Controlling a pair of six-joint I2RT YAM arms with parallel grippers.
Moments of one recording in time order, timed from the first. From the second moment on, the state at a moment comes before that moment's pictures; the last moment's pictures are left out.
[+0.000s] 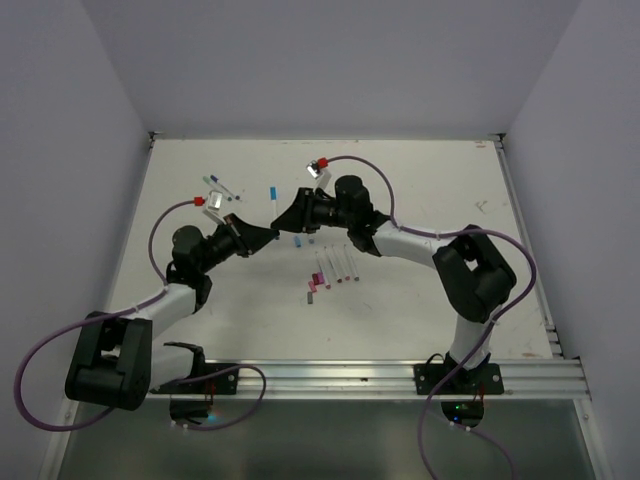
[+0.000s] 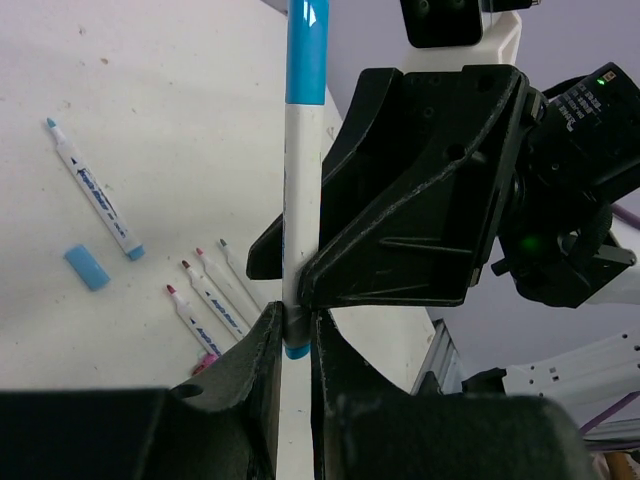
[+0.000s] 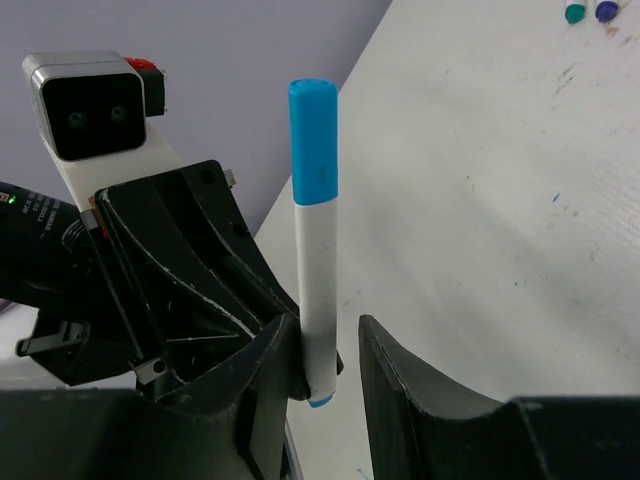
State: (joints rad) left arm -0.15 1.21 0.35 0.80 0.67 -0.89; right arm 0.69 1.84 1.15 0.48 -0.57 0.81
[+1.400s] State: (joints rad) left arm -0.17 1.29 0.53 0.70 0.72 -0.81; right arm 0.71 1.79 1.02 0.44 -0.65 0.72
